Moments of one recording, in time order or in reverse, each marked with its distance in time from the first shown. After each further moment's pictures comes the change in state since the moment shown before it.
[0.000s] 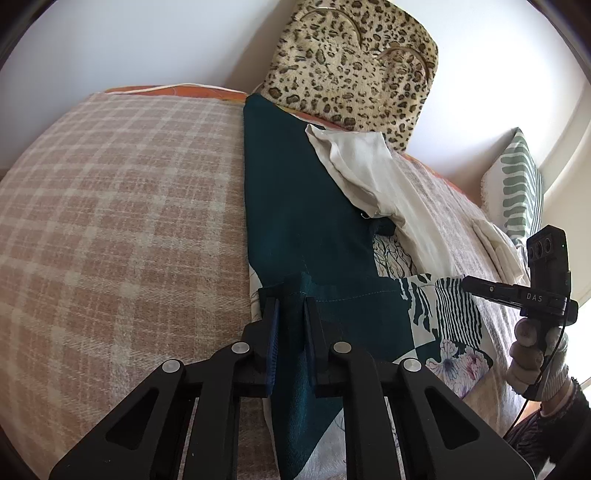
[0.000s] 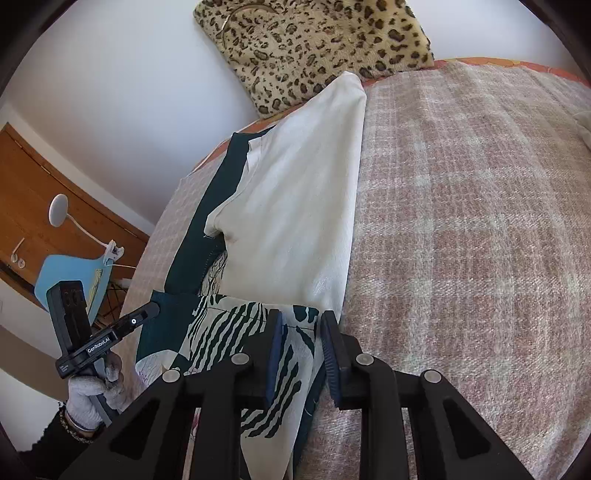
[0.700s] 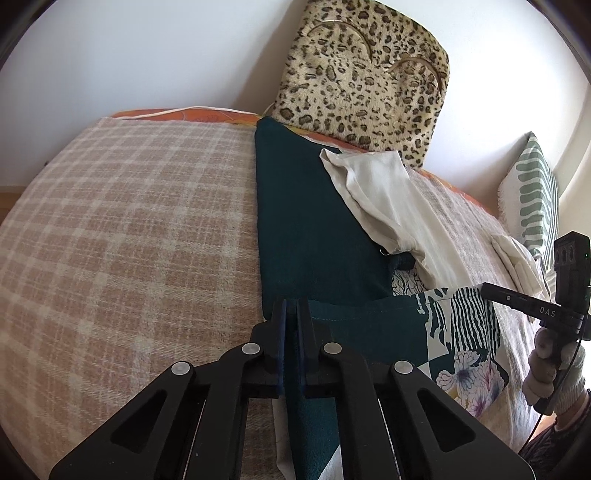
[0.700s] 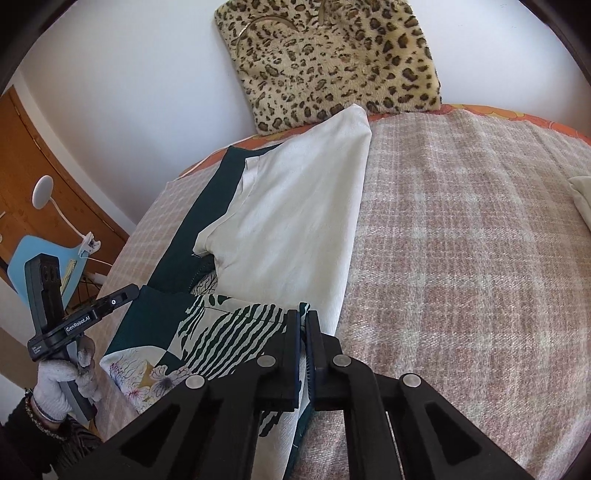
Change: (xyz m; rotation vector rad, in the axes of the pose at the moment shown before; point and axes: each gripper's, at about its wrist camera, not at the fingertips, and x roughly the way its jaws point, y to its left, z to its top) left arm 0.003 -0.003 0.025 0.022 -0.059 0.101; right arm -0.004 0.016 0.019 -0.112 -0.071 -0.141
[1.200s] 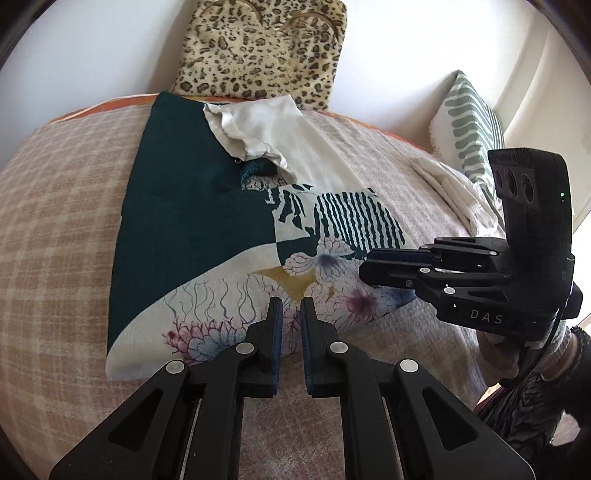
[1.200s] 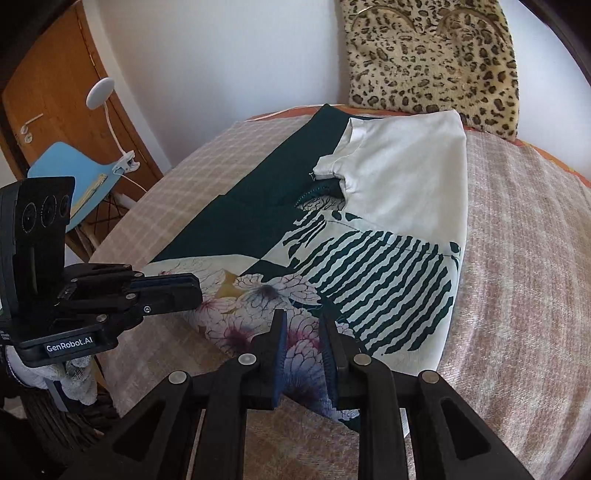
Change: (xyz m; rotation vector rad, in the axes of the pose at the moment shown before) left arm -0.024 -0.092 -0.080 0.192 0.113 -0.171; right arm -0.002 0.096 -0.072 -0.292 0.077 0.026
